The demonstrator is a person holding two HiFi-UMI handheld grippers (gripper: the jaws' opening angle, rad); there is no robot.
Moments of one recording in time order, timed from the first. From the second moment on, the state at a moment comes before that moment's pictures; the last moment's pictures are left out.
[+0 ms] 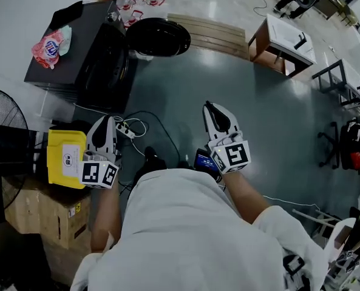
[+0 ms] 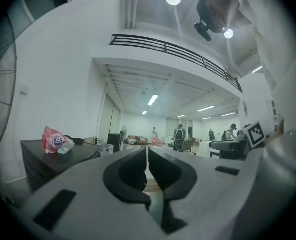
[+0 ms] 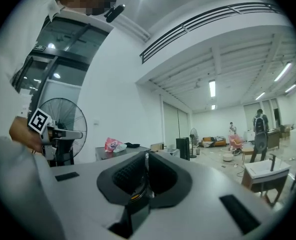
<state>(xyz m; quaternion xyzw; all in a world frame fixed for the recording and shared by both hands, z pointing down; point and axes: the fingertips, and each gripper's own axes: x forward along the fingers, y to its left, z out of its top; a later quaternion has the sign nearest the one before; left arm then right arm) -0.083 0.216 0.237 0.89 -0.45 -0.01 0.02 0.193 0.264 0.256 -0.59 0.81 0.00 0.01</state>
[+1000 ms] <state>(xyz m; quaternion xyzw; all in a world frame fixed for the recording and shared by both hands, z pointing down) -0.113 0.240 0.261 0.90 -0.44 0.02 0.04 0.144 0.279 0.277 -0.60 0.80 -0.04 -0.01</state>
